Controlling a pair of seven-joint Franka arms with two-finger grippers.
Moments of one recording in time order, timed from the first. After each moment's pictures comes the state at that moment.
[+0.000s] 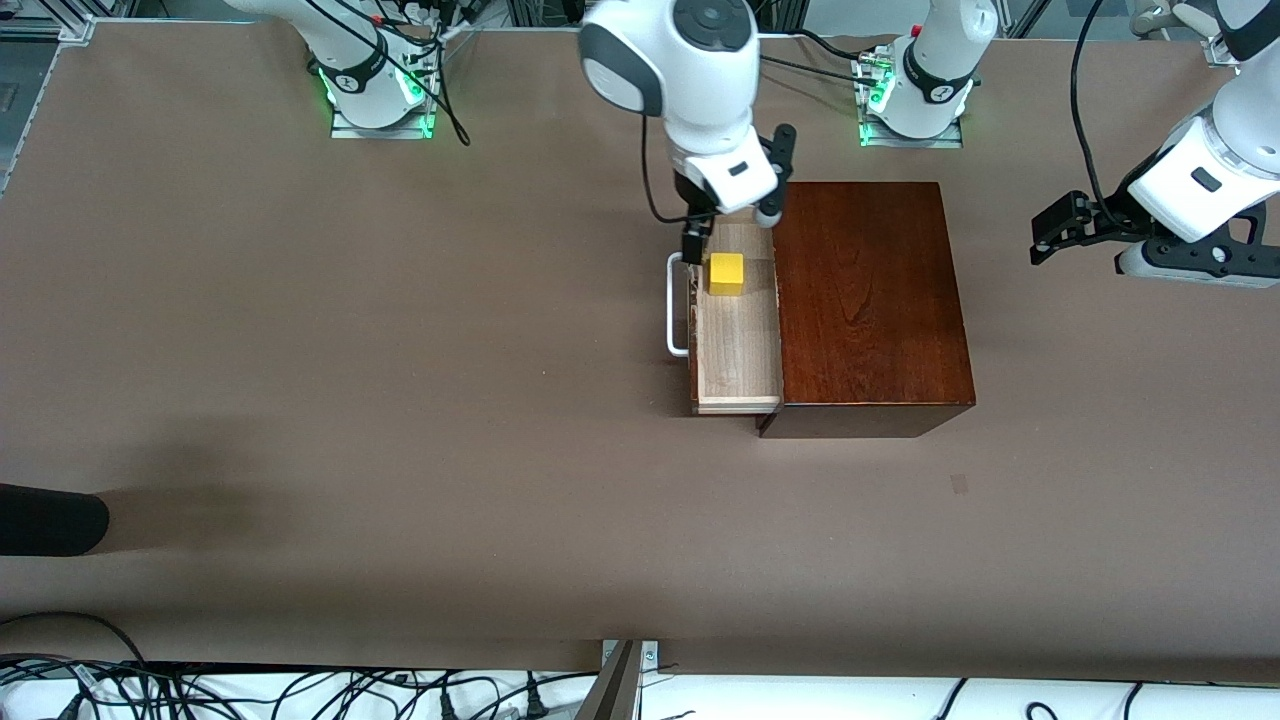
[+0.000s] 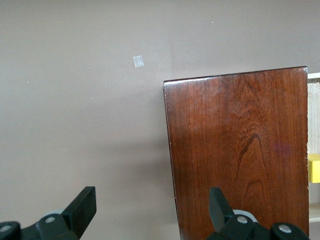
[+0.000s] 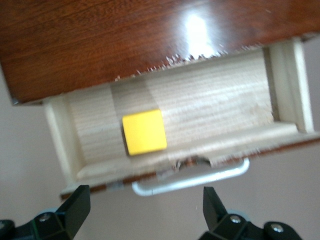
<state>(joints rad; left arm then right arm) -0.04 -0.03 -0.03 -1.71 -0.02 1.65 0.01 0.92 0.67 0.07 -1.13 -0.07 1.88 -0.37</state>
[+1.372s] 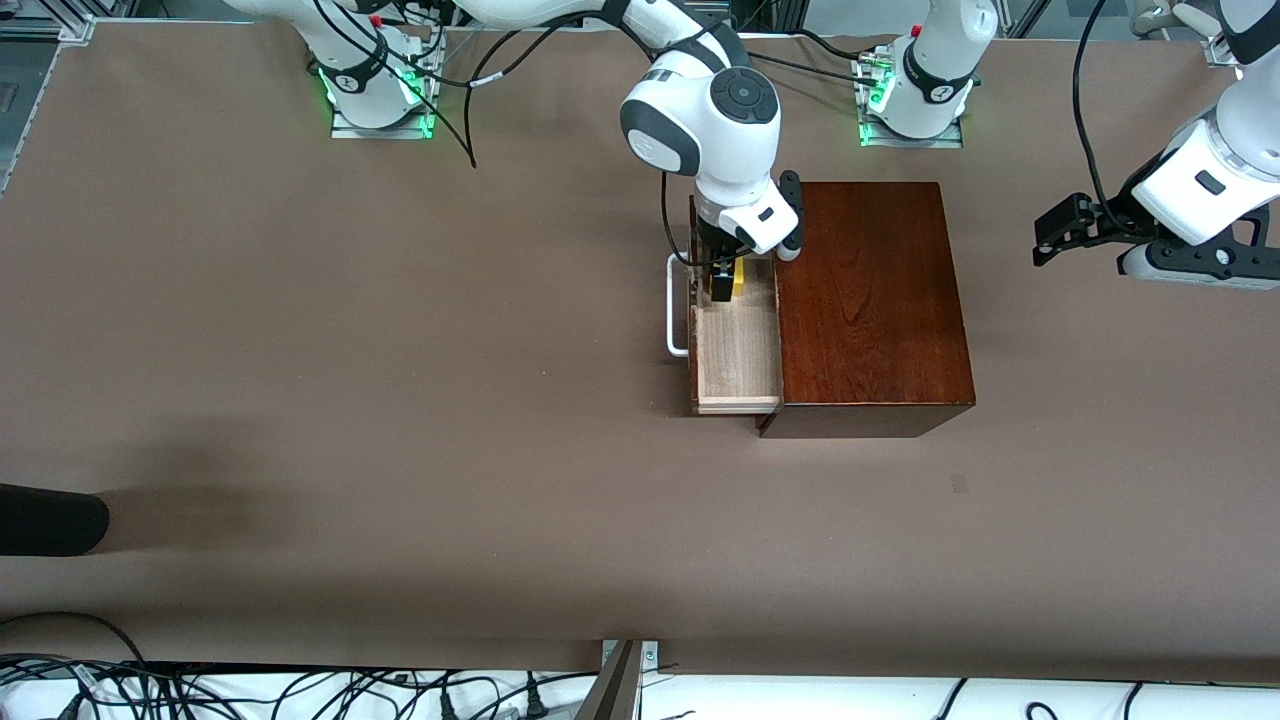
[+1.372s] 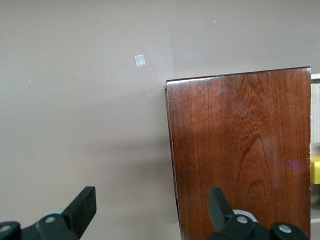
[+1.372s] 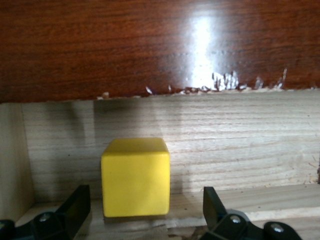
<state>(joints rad) -0.03 -0.03 -0.03 -1.71 -0.02 1.65 0.01 0.95 0.82 0.06 -1.11 -0.12 2.01 -0.50</state>
